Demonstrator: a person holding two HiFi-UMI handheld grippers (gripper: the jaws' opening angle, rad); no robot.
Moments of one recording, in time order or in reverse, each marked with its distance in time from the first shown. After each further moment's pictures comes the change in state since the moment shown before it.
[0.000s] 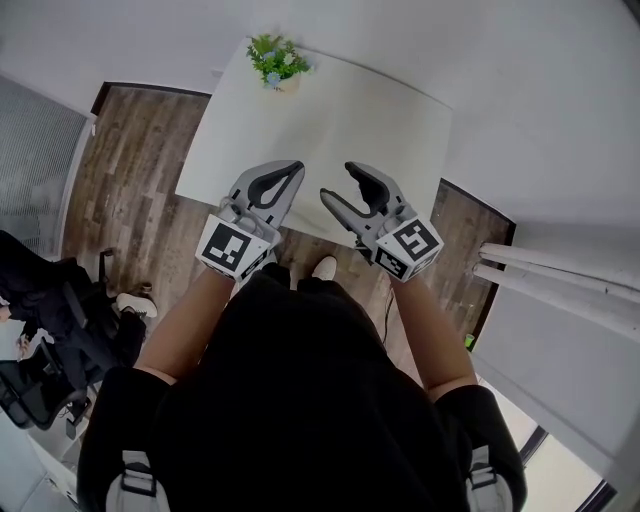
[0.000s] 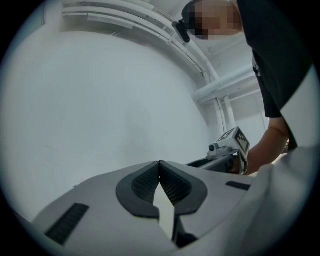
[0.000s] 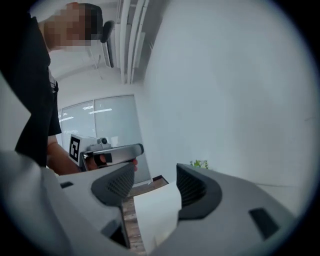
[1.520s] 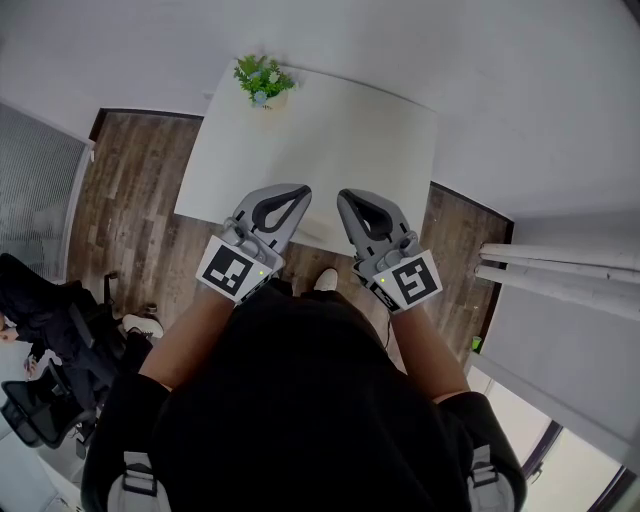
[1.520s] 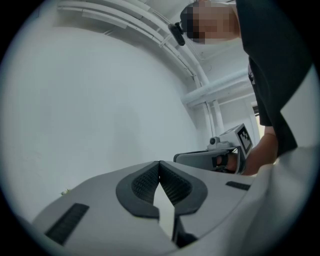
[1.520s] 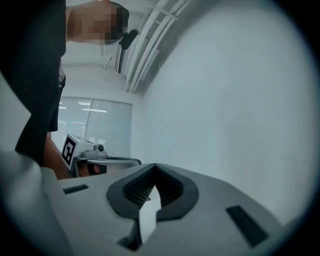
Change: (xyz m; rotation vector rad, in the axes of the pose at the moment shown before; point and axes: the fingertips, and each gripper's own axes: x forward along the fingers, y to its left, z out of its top) left arm 0.005 -0.050 0.031 0.019 -0.006 -0.124; right arm -0.052 0.021 0.058 -0.166 -0.173 -0.178
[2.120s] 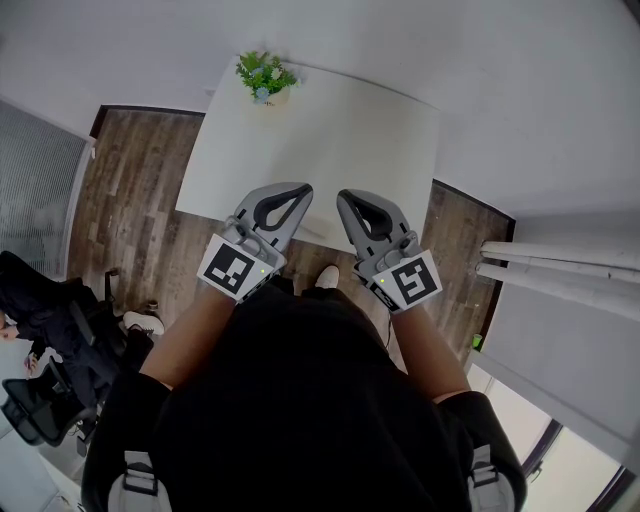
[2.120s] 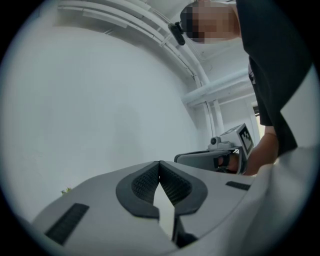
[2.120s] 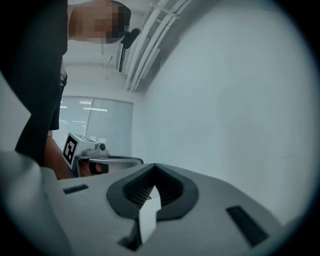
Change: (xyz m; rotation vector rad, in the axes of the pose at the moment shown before) left arm -0.004 0.001 -0.004 -0.007 0.008 0.002; right arm 0.002 0.008 -0.005 -0.006 0.012 0.009
